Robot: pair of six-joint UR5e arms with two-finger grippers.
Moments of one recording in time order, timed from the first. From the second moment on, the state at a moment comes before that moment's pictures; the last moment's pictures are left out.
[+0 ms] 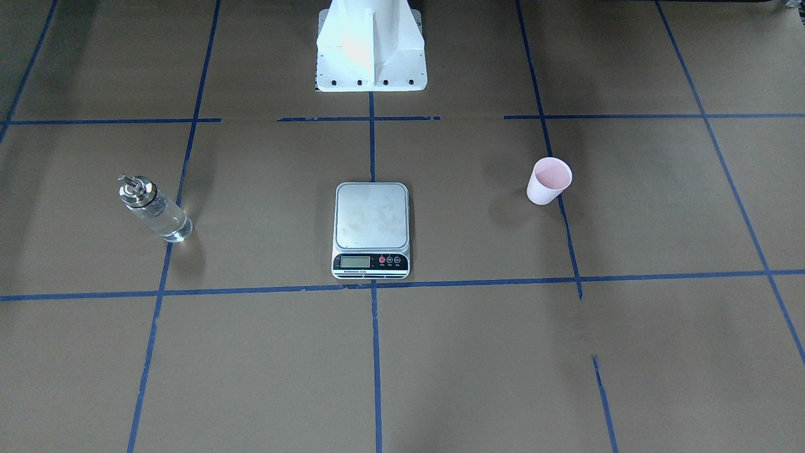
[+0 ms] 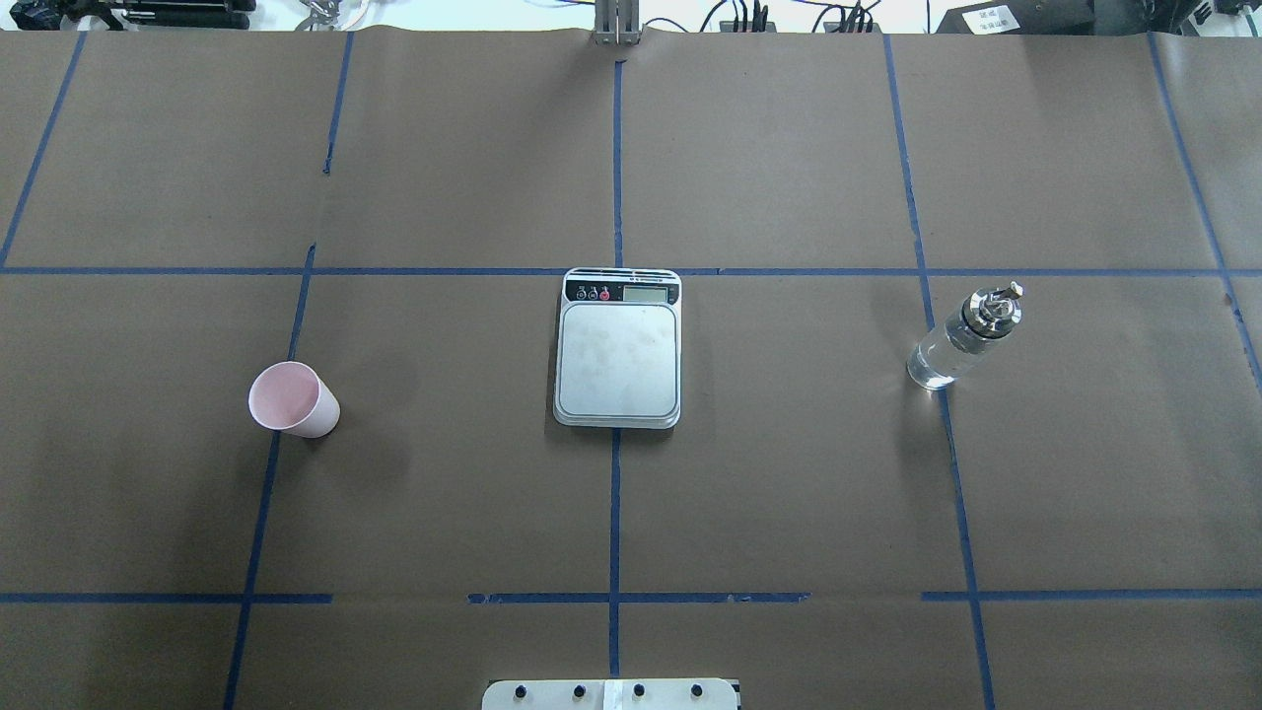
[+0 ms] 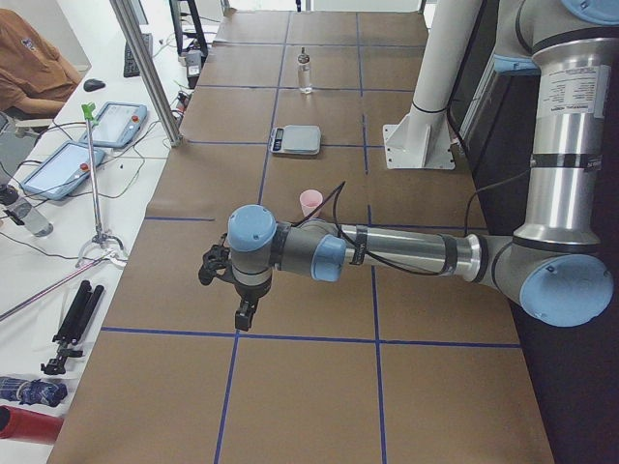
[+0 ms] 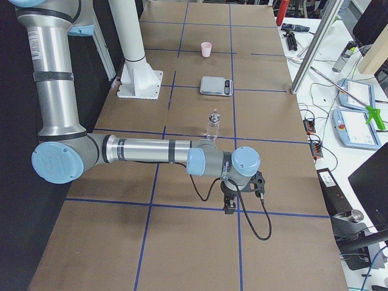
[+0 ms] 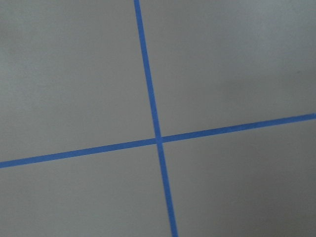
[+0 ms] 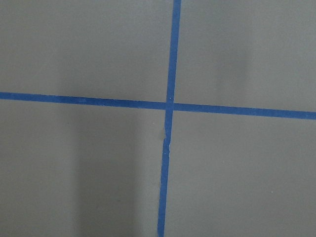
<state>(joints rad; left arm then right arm) -1.56 -1.57 -1.67 -1.67 -2.31 0.08 1.55 -1.48 1.49 -1.65 2.38 -0.09</state>
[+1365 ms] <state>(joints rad) -1.16 -1.55 -1.92 -1.91 -2.44 -0.67 1.53 -1.54 1.47 -1.47 2.54 -0.09</state>
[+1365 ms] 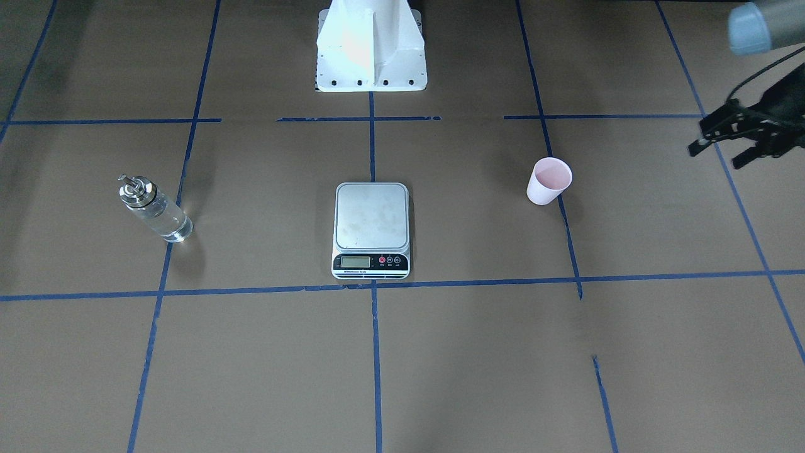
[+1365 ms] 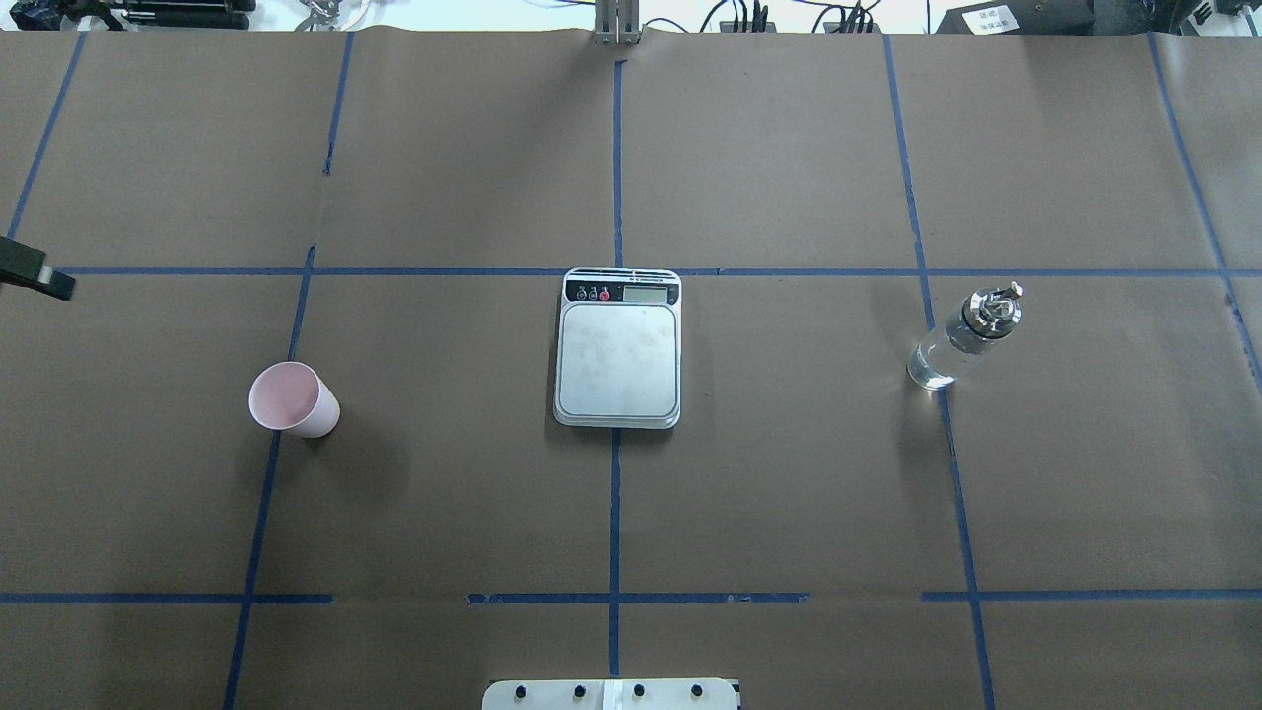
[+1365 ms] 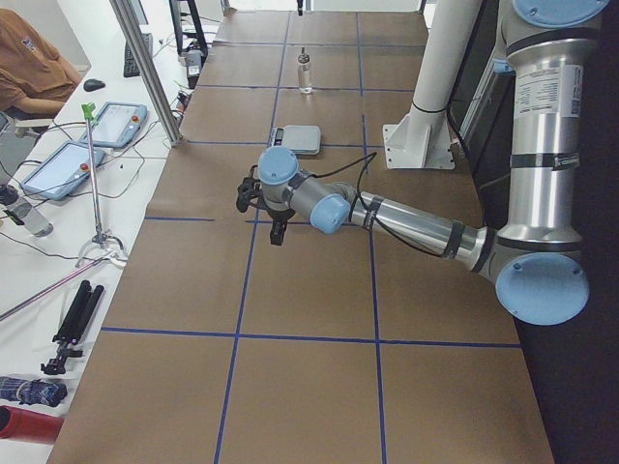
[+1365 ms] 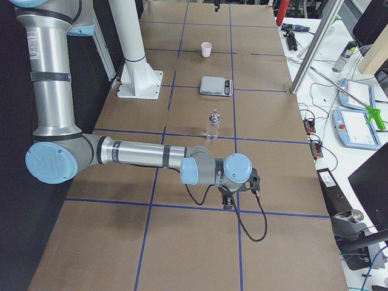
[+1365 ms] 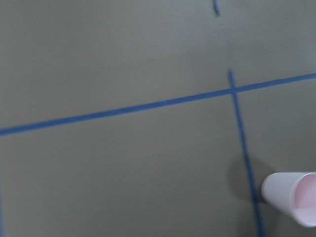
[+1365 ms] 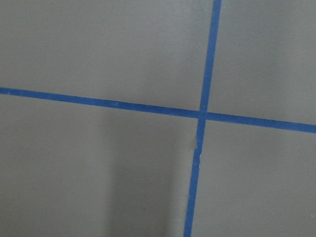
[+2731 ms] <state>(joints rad) -0.77 -1.66 -1.88 -1.94 -2.12 -1.03 1.51 -1.55 1.47 -1.44 2.55 -0.09</state>
